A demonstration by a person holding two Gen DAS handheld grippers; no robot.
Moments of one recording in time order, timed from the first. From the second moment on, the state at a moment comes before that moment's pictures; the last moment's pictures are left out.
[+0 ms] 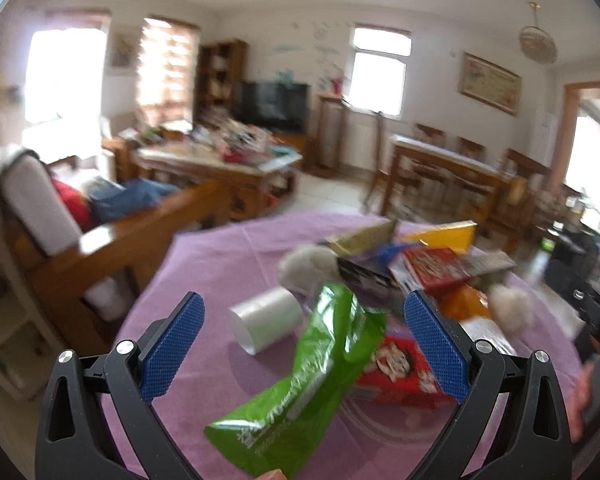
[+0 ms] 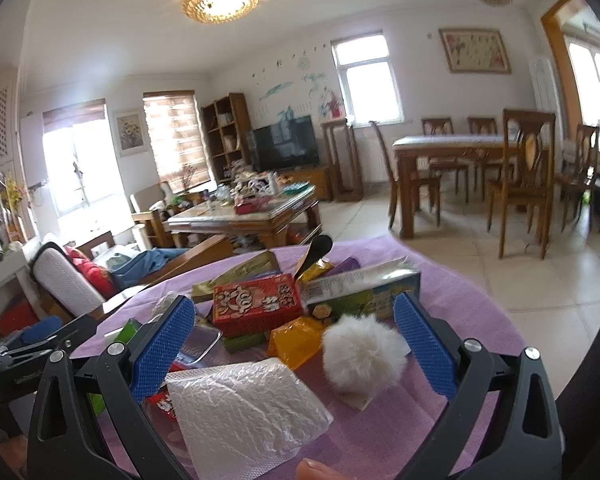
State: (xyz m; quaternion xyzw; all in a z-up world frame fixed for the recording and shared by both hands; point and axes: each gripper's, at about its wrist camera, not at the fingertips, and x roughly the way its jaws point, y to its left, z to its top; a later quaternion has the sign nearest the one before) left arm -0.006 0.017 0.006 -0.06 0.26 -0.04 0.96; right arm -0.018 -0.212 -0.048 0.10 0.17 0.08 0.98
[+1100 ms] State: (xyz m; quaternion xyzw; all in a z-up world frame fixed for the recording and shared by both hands) left arm 0.040 0.020 -0.050 -0.02 0.41 -0.23 0.88; right arm 0.021 -0.159 -0.084 -0.02 0.43 0.20 0.88
